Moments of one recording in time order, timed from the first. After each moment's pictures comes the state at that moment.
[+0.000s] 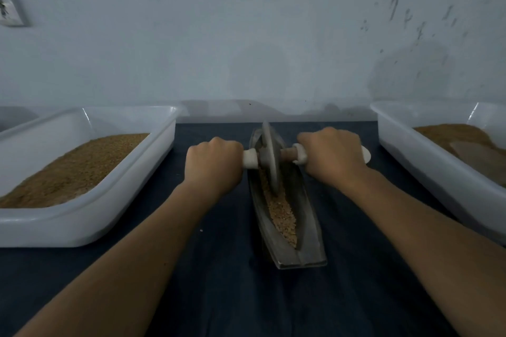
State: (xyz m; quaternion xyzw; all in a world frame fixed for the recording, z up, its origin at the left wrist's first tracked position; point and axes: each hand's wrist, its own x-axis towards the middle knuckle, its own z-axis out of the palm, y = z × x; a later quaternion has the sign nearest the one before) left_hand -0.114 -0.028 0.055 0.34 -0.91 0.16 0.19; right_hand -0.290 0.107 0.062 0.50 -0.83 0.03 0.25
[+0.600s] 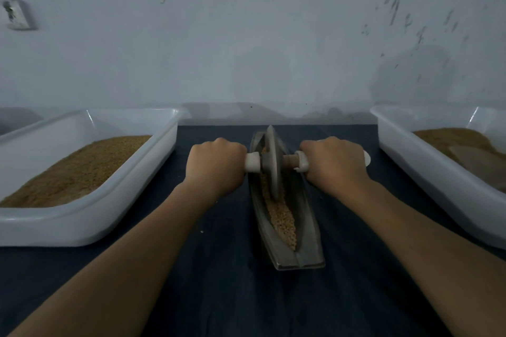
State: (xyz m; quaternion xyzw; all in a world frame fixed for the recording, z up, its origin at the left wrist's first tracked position) left_hand -0.114 -0.035 0.055 0.32 -0.91 0.18 0.19; right_hand -0.288 0.112 0.053 0.50 -0.83 0.06 0.23
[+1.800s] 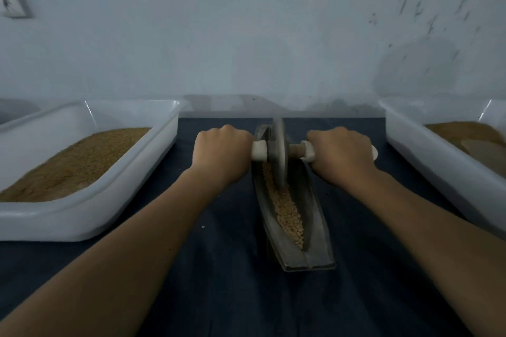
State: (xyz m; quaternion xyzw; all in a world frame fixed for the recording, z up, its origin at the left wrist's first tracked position) left_hand -0.121 -0.029 0.067 0.32 -0.91 0.19 0.17; right_hand -0.292 0.108 0.057 0.48 -0.85 0.06 0.22
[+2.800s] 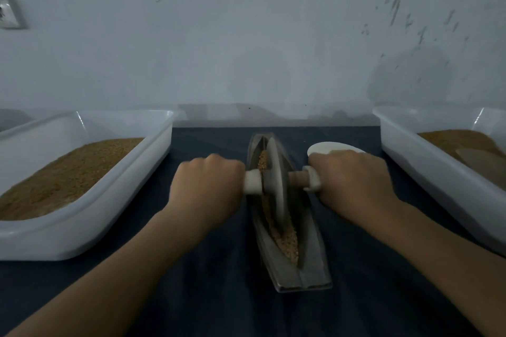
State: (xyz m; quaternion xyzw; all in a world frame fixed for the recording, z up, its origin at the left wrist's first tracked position) left_hand -0.090 -0.016 0.047 0.28 -0.91 0.23 0.20; right_hand -0.284 0.141 0.047 0.51 -0.79 0.02 0.33
